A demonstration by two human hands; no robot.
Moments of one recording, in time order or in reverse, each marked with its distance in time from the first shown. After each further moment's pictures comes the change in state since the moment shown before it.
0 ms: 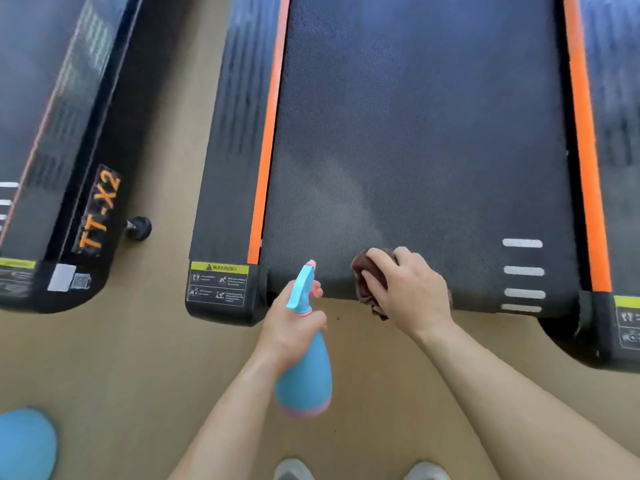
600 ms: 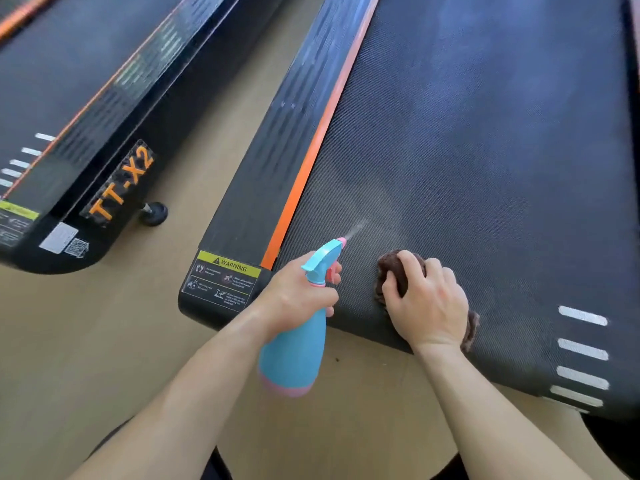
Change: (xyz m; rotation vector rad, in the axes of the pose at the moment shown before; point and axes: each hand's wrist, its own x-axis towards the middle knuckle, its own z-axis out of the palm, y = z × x) left_hand 0.060 0.003 -0.029 0.062 -0.025 0.144; right_hand 0.048 0.012 0.068 -0.129 0.305 -0.023
